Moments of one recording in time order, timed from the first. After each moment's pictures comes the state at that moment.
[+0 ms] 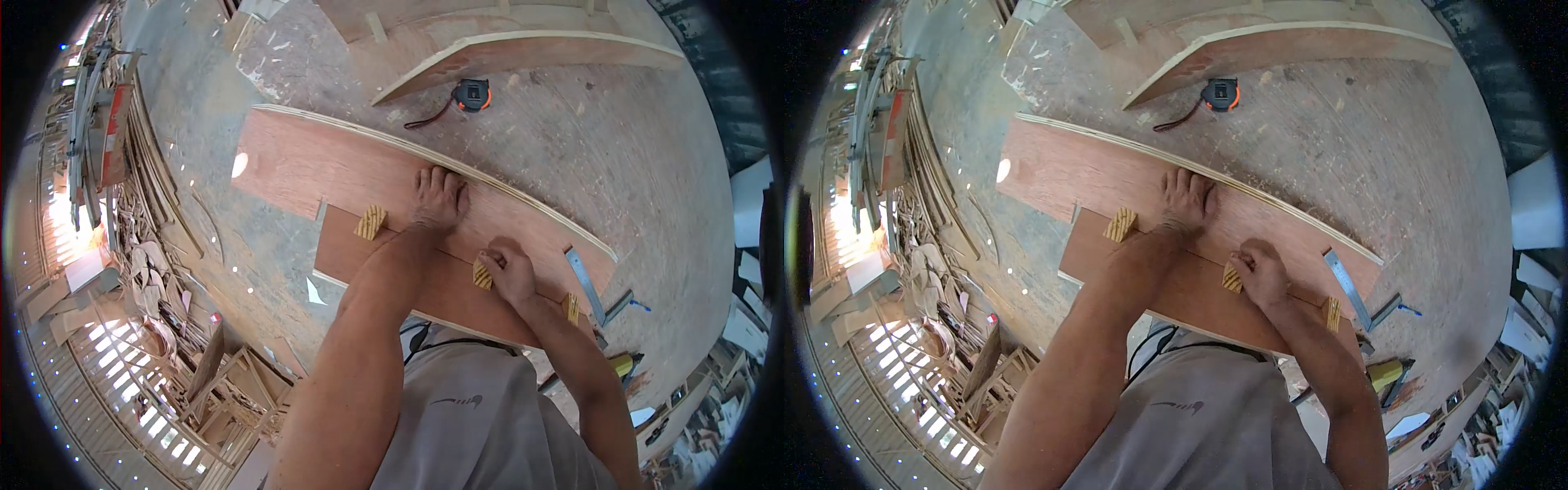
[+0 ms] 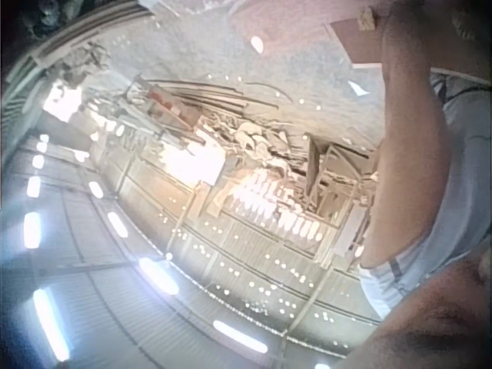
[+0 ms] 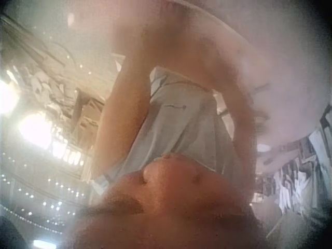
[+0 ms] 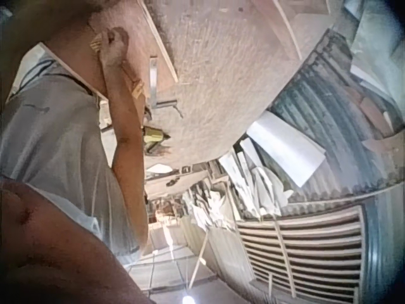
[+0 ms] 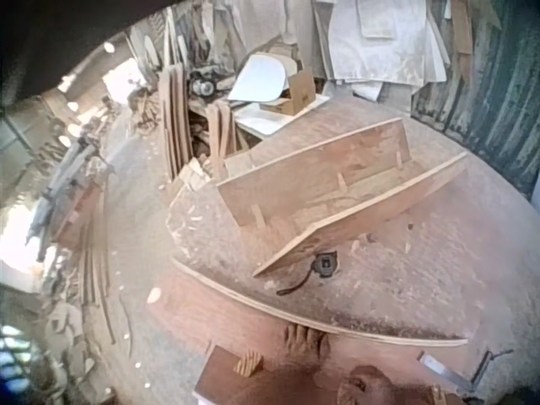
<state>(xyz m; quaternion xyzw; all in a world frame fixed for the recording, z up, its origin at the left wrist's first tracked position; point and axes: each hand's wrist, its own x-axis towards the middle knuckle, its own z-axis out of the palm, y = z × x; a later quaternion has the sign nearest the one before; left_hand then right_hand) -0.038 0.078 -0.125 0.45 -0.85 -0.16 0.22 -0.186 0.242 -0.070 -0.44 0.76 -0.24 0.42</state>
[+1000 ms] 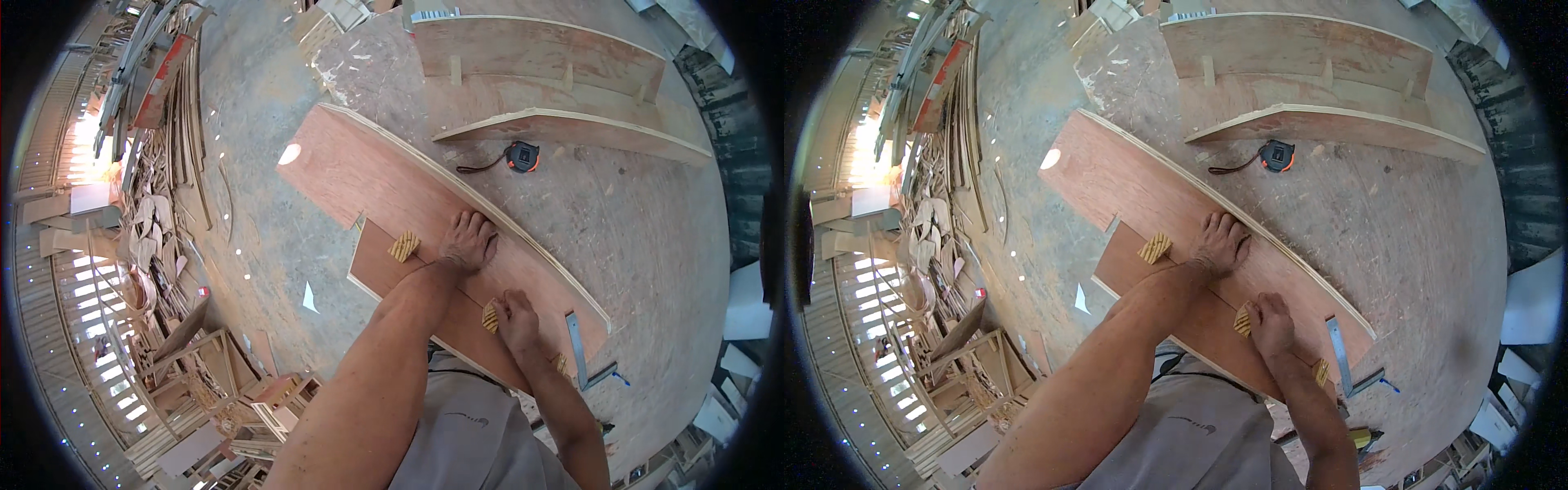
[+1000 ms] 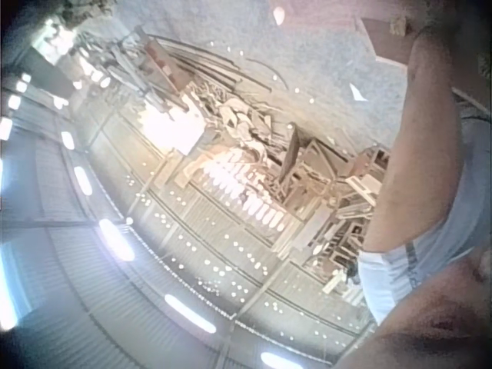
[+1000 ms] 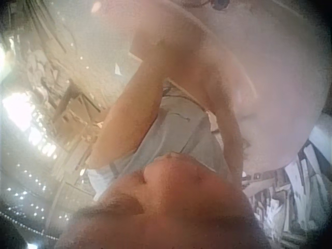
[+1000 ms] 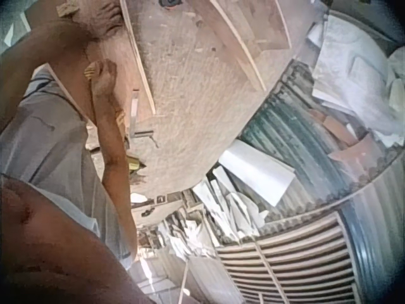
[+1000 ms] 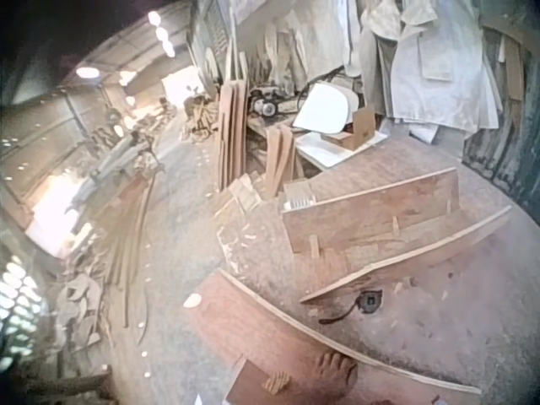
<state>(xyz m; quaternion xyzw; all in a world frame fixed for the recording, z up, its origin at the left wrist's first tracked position) -0.032 0.078 -0.112 0.46 -0.85 -0.17 0.17 -0.190 0.242 -0.075 -0.61 0.71 -0.21 0.28</state>
